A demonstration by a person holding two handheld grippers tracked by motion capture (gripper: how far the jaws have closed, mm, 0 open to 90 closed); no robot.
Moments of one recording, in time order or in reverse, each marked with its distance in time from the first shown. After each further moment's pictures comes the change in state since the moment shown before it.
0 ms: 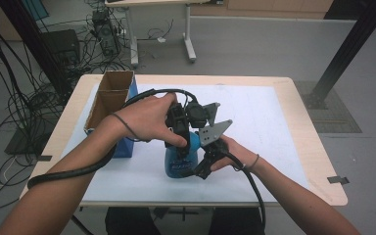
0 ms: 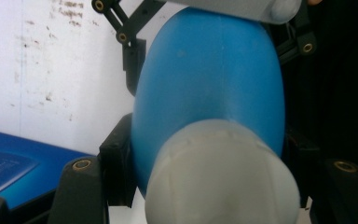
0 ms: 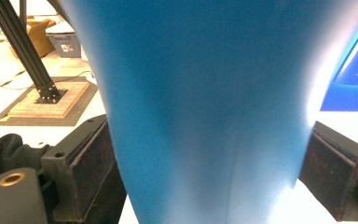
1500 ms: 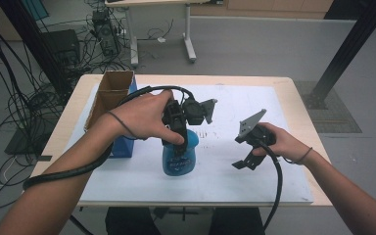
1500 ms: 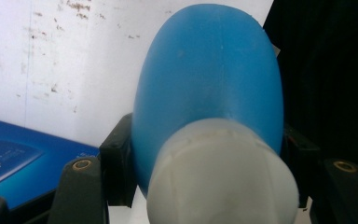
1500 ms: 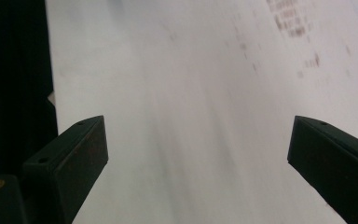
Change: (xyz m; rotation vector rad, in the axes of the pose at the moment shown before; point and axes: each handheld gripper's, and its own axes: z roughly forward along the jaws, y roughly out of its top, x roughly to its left) left arm 0.001 -0.006 -0.008 -0.007 0.011 -0.027; right arm -0.010 -0.026 -0.123 0.629 -0.277 0.224
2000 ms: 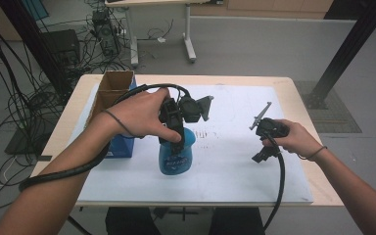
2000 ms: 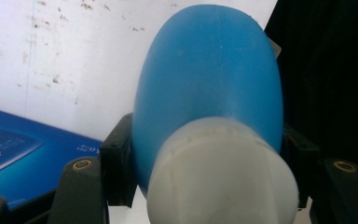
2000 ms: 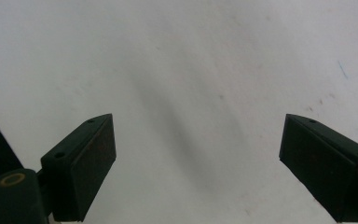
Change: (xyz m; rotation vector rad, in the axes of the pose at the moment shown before) left arm 0.006 -0.006 -0.003 0.009 -0.004 -0.031; right arm -0.035 -0.025 -0.012 0.327 -0.122 0.254
